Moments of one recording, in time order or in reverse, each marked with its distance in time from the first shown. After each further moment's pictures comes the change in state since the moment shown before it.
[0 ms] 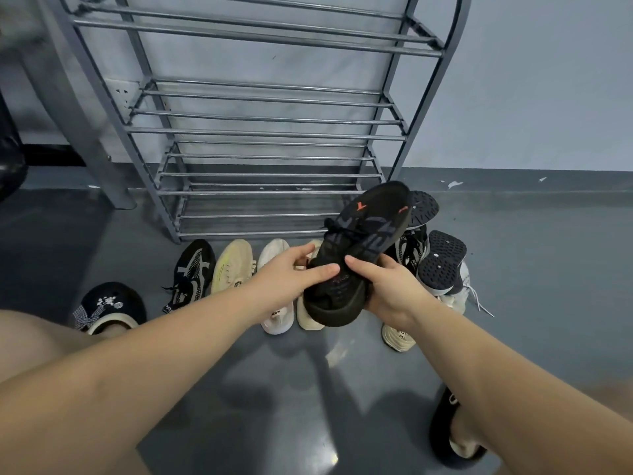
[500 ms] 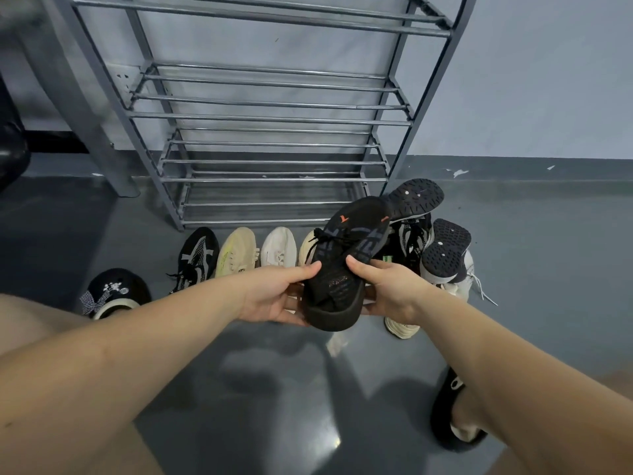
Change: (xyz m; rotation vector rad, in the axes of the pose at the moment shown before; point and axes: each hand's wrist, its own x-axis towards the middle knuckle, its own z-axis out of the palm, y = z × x) left_hand -0.006 -0.018 -0.013 -0.267 -0.265 -0.402; right_hand -0.003 0.008 -0.012 -0.279 -0.039 0.186
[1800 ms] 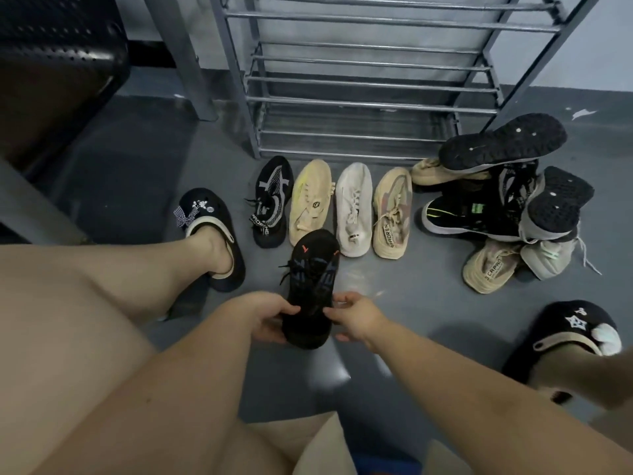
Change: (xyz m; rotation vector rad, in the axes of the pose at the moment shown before) left_hand -0.025 -0.174 -0.106 -0.258 0.441 -0.416; right_hand 0.041 0.168 0.136 -0.355 0.041 0.291
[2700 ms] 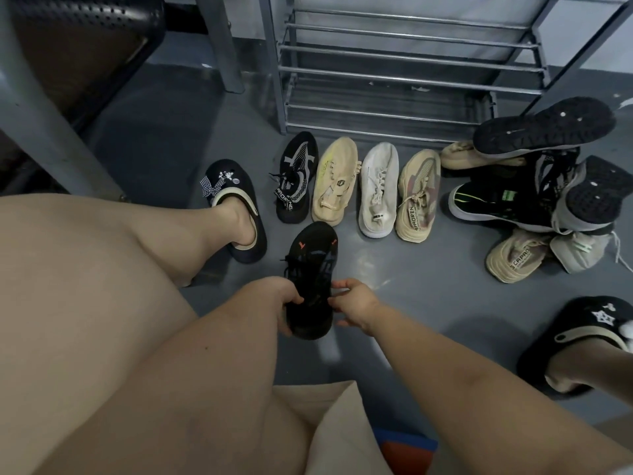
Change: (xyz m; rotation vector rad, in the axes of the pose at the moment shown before) left_hand -0.001 -0.019 -0.008 0.210 0.153 -0.110; right_hand 0.012 0.012 0.041 -0.120 -0.043 0.027
